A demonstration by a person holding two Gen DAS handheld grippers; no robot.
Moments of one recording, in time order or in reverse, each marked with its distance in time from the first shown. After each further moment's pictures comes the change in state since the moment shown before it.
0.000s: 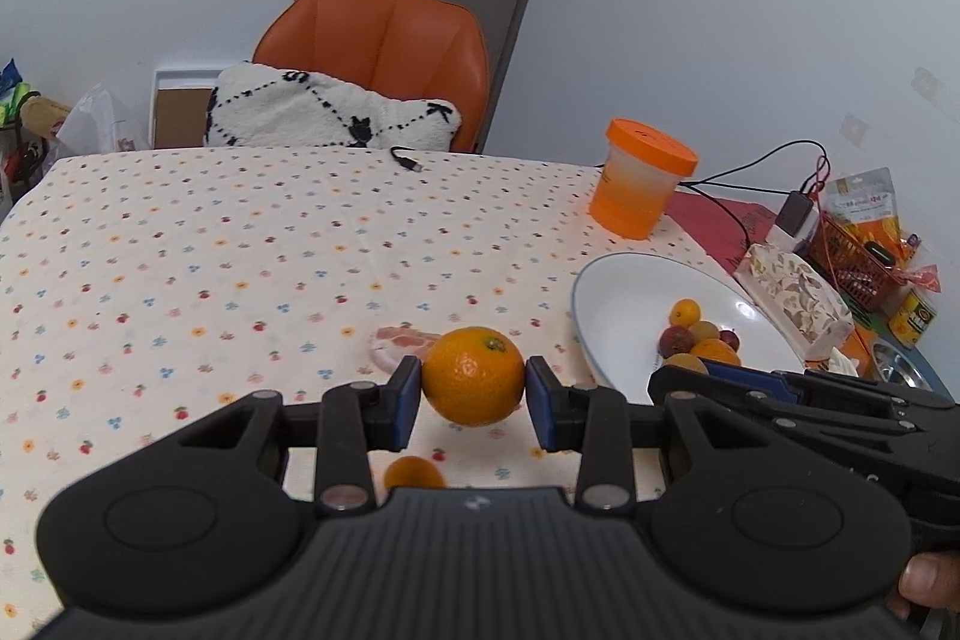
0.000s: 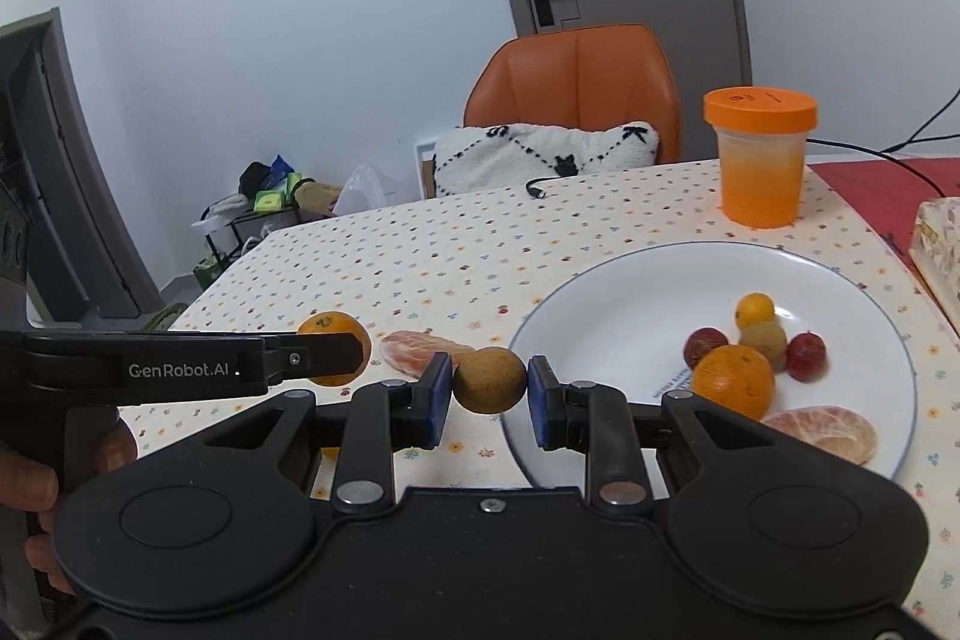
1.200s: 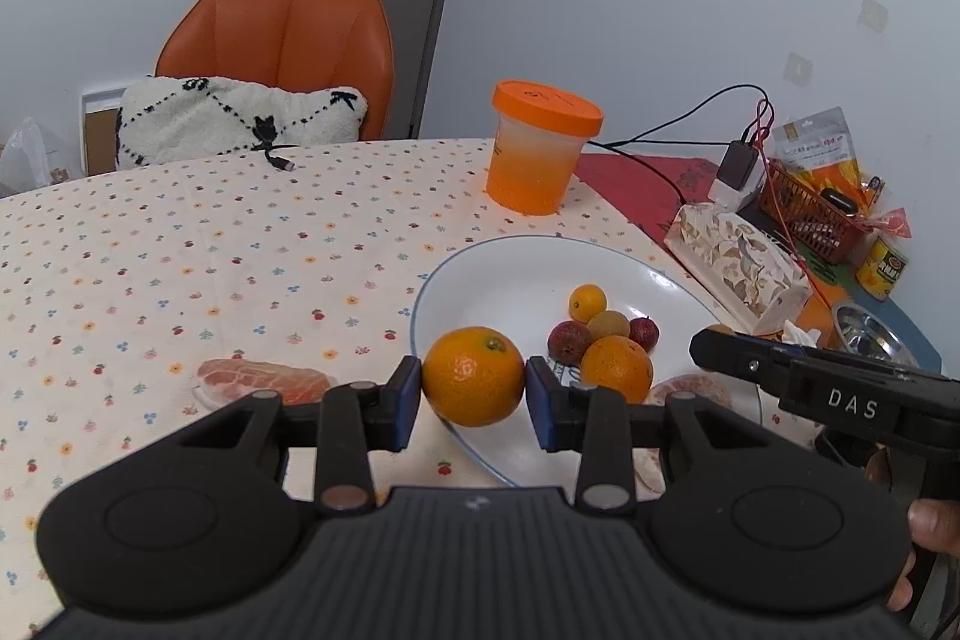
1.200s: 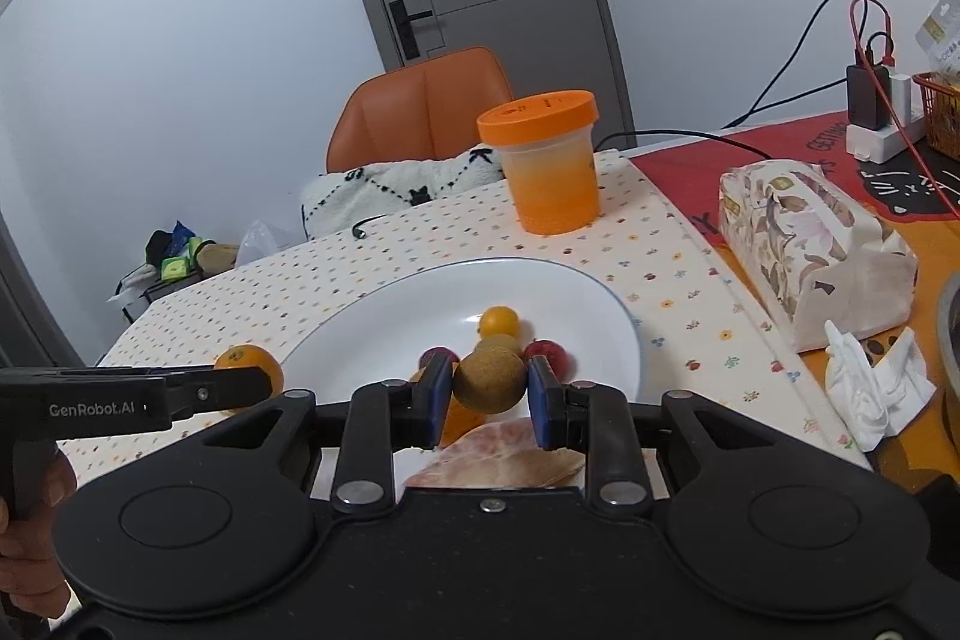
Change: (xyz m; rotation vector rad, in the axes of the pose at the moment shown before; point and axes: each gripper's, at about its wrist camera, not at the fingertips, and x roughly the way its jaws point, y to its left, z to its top) left arm 0.048 -0.073 0.007 0.110 0.049 -0.071; right arm -0.030 -0.104 -0.007 0.154 -0.058 -0.166
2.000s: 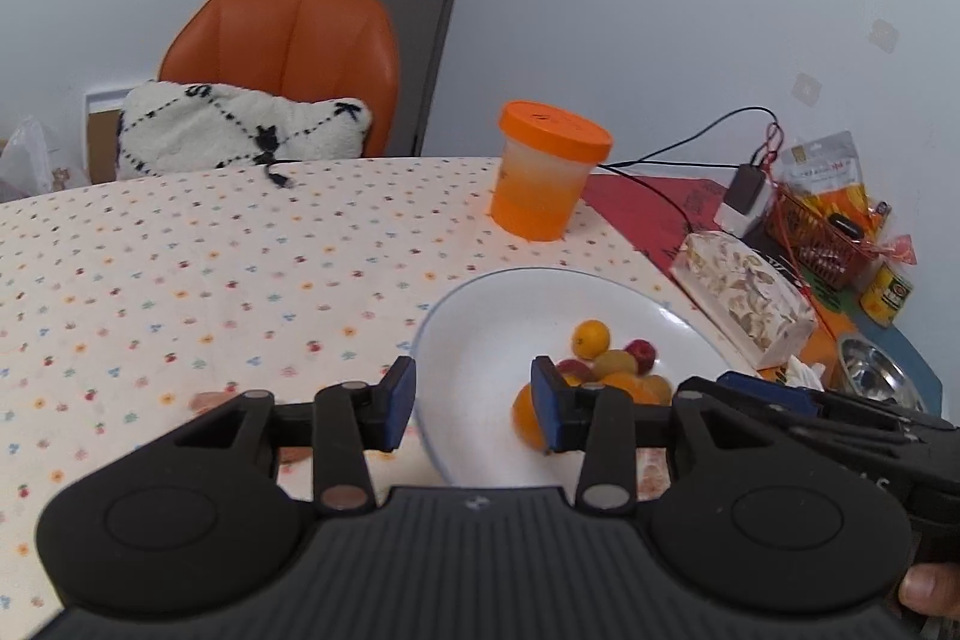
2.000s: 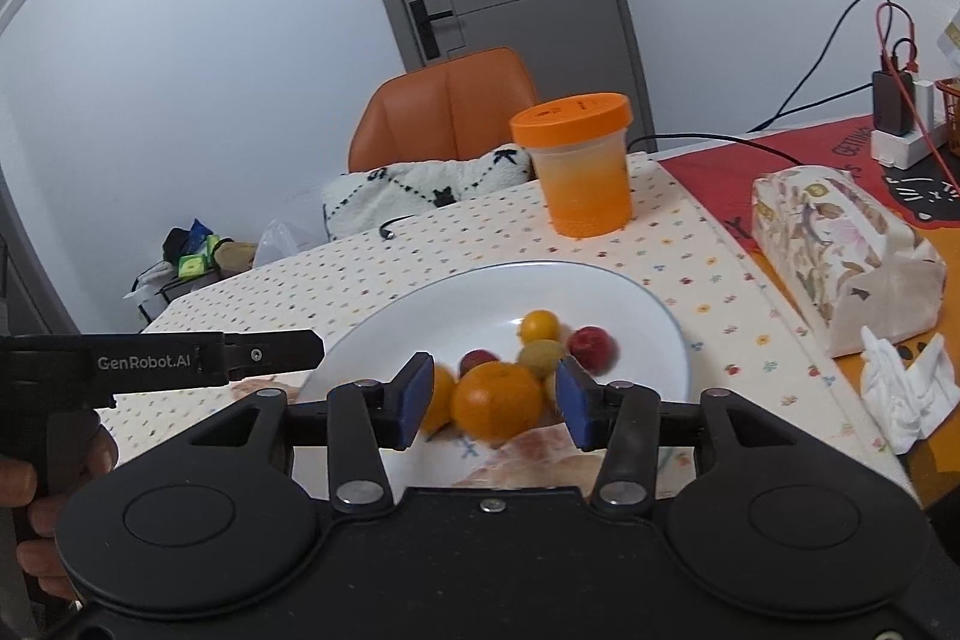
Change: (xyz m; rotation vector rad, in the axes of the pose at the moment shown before) left arm 0.004 0.004 0.013 -0.035 -0.021 0.013; right arm 0.000 0.018 0.002 -0.017 0.000 0.044
